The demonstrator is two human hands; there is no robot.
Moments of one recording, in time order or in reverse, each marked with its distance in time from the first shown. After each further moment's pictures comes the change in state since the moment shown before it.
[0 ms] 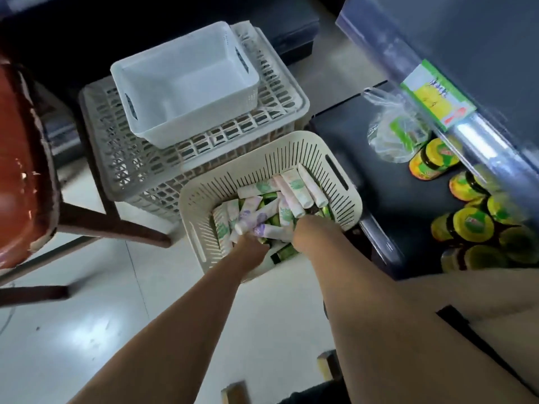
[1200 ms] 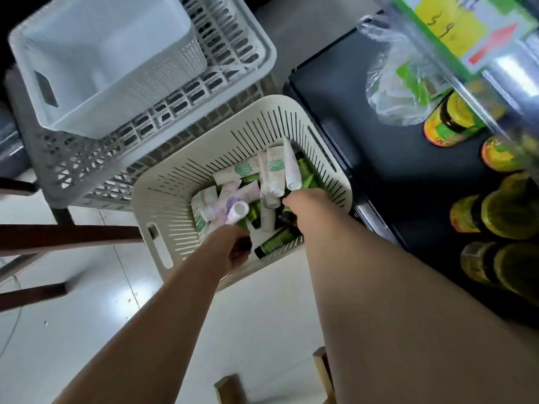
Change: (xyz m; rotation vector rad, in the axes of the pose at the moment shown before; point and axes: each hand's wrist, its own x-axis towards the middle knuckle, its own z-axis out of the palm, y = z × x) left_hand 0.052 -0.003 0.022 -0.659 0.013 -0.433; right_hand 0.120 0.031 0.020 1.249 -0.217 0.435
